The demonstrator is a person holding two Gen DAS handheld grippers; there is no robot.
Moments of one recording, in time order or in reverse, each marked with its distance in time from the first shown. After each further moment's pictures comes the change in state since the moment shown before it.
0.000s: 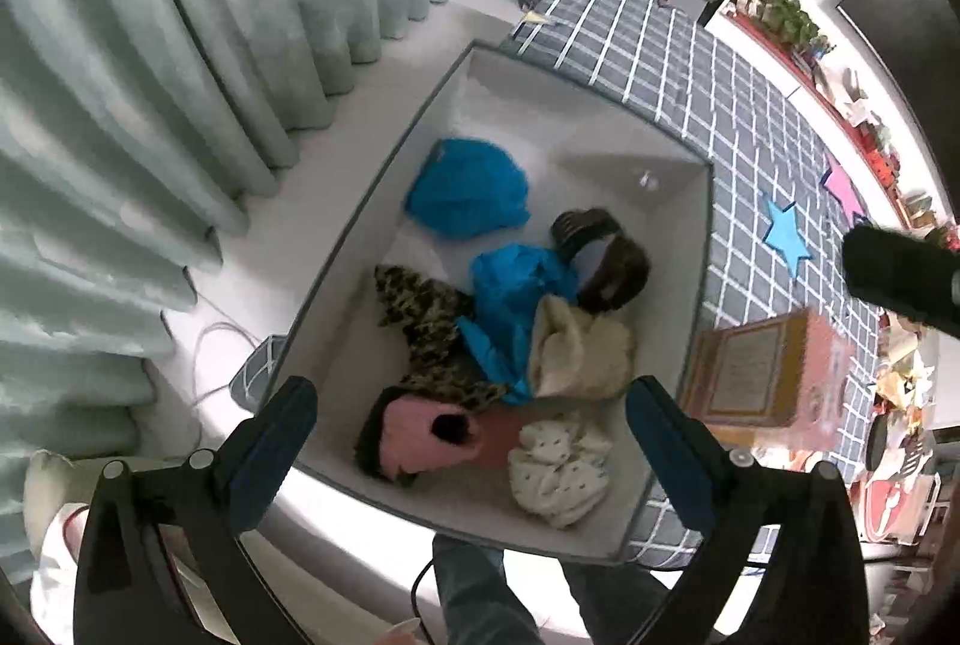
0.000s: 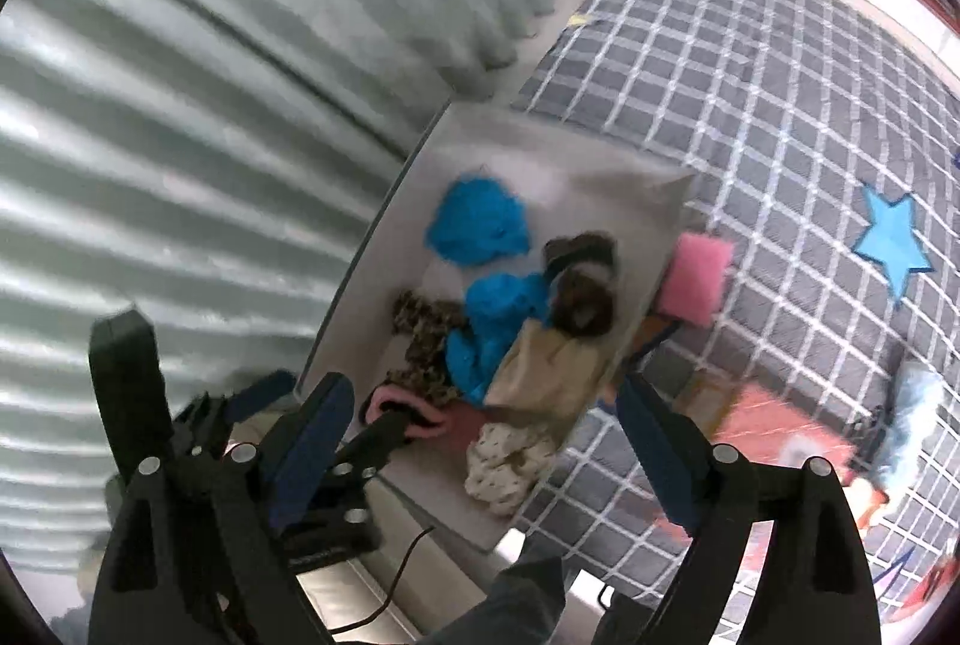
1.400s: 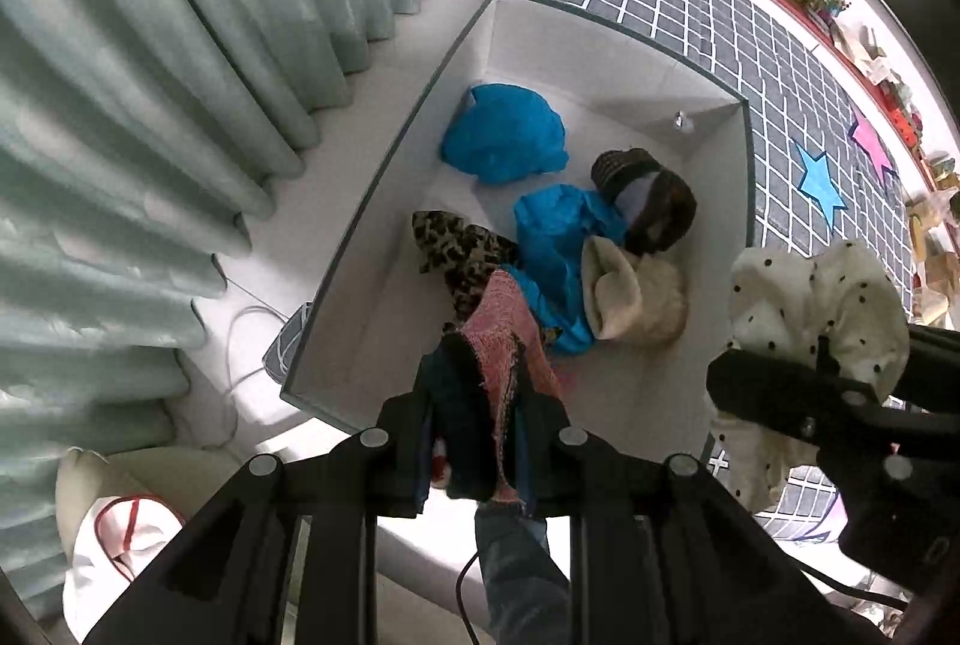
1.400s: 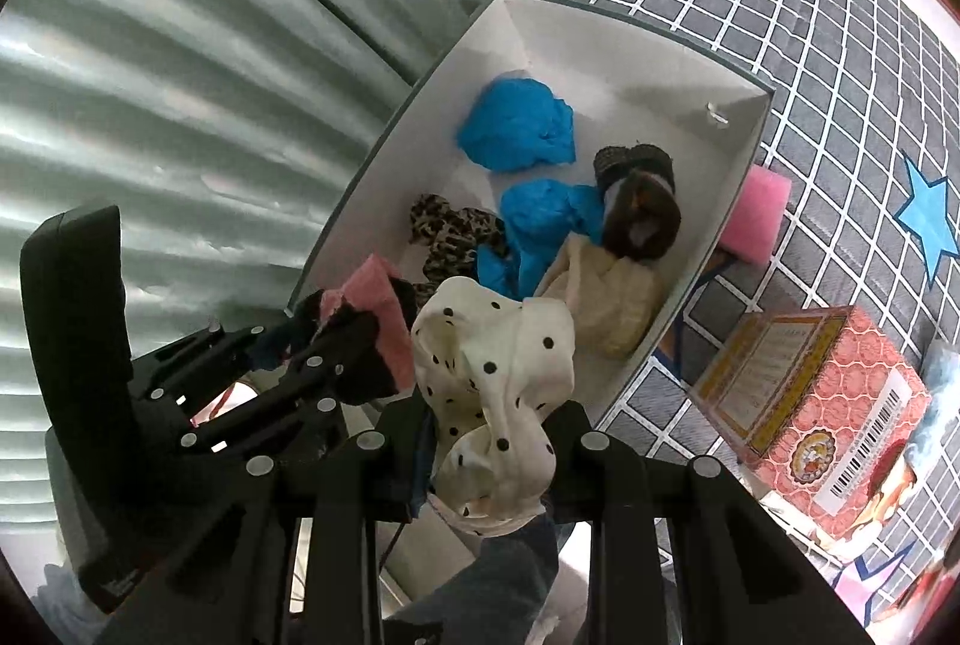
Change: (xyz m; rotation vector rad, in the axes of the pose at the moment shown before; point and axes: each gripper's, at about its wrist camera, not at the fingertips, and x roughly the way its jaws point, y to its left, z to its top) left arm 0.012 0.014 -0.024 0.055 0.073 0.088; right arm 0.071 0.050 -0.044 -0.104 0.164 -0.025
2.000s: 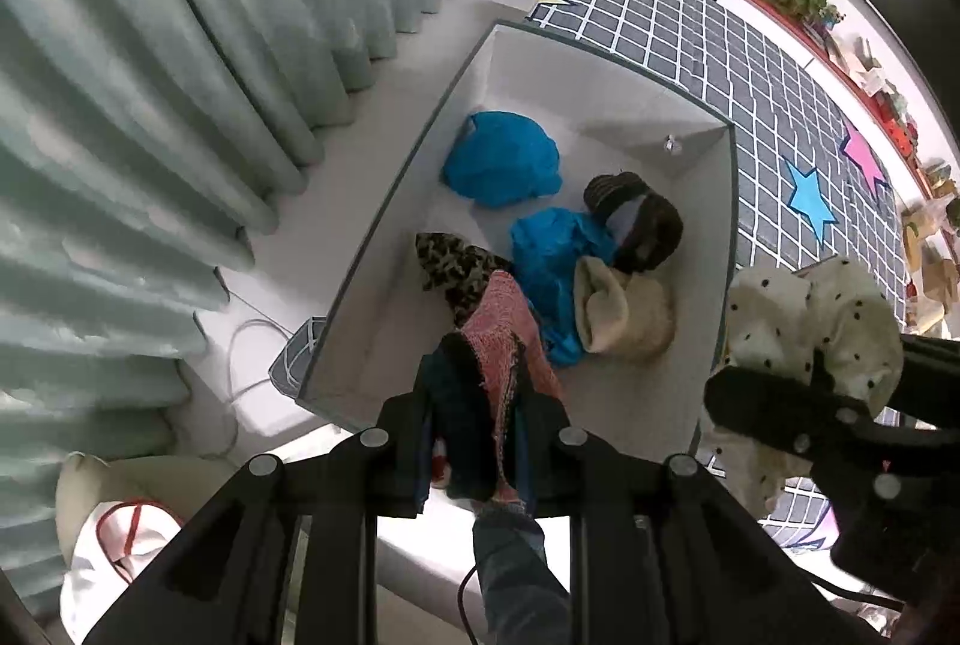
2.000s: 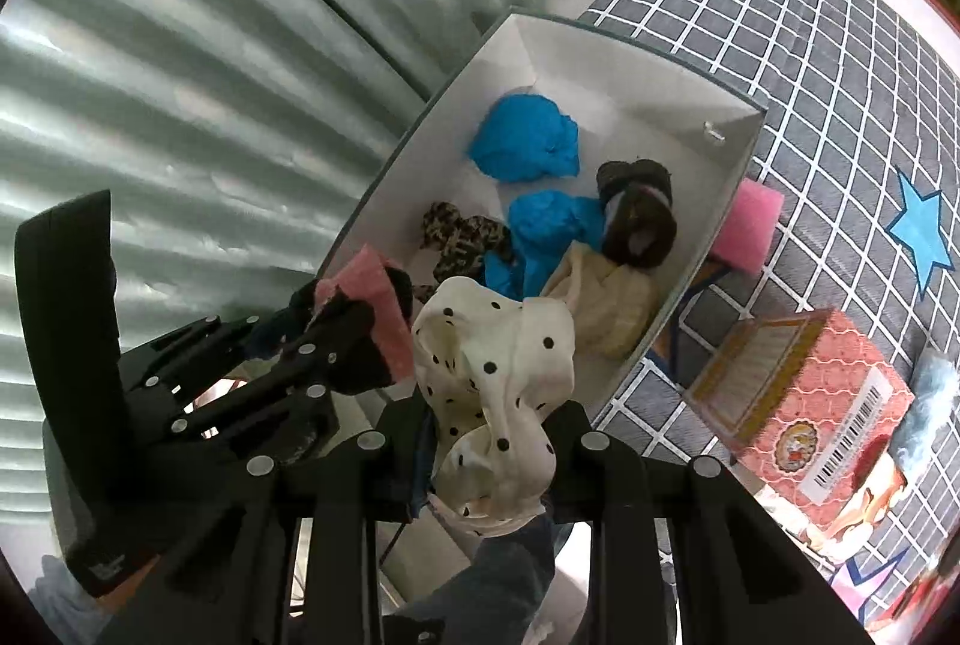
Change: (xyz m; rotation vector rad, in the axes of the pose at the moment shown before) left arm -0.016 0.000 0.001 -0.003 -0.046 -0.004; right arm -0.011 0.006 -0.003 -0.032 -0.021 0.000
